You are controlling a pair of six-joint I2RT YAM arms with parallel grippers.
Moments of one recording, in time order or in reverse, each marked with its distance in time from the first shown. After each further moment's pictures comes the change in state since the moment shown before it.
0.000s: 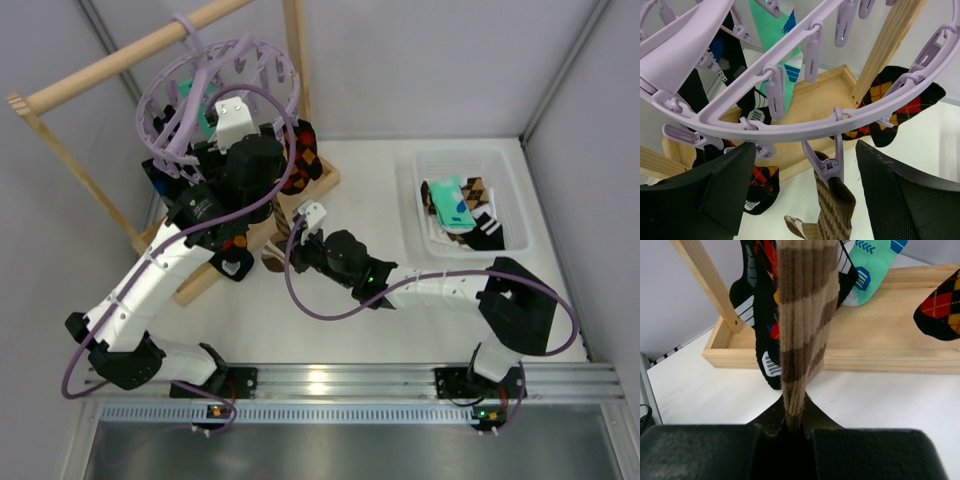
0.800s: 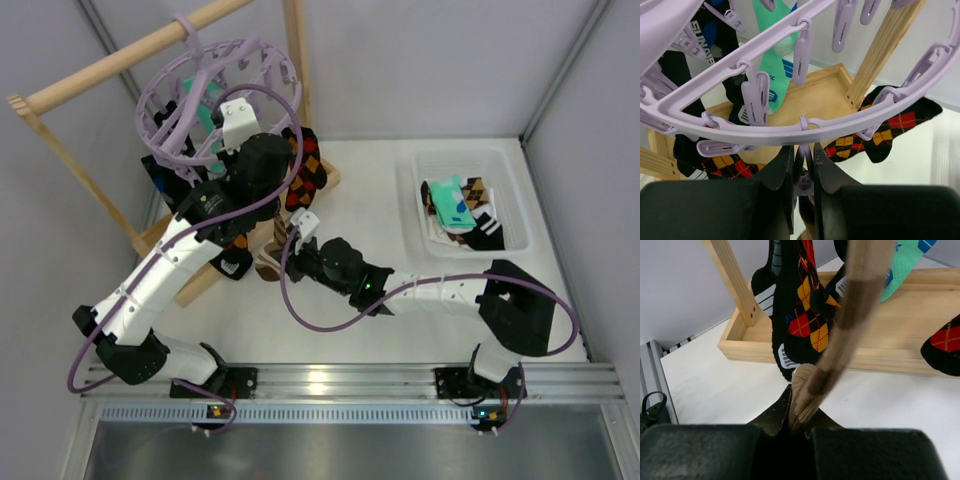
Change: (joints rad) left arm 0.004 0.039 0.000 0.005 0.001 -0.078; right arm 0.051 0.000 0.000 0.000 -0.005 -0.024
